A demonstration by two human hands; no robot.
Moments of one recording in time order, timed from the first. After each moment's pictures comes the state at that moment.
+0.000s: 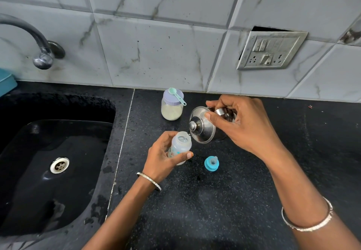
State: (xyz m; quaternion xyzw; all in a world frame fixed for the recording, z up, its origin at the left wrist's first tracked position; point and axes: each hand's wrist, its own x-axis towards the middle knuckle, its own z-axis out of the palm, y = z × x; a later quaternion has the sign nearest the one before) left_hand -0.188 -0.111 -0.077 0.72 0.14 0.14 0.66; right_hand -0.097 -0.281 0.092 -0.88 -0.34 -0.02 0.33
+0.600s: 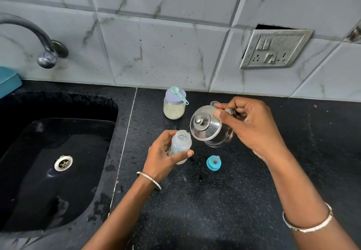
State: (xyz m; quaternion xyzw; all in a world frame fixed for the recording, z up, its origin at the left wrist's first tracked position) left_hand -0.193 -0.110 -0.070 0.72 0.15 0.14 0.67; right_hand -0.080 -0.290 0.066 -0.83 -0.27 0.04 0.48
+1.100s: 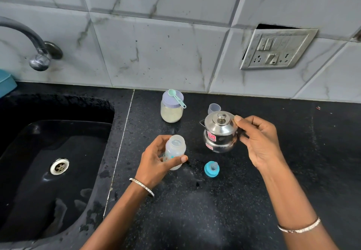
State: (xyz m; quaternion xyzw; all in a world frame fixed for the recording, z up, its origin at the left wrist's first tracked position) left_hand -0.185 -0.104 -0.072 0.72 0.18 0.12 0.66; right_hand -0.036 -0.314 0.010 -0.67 0.01 0.12 0.73
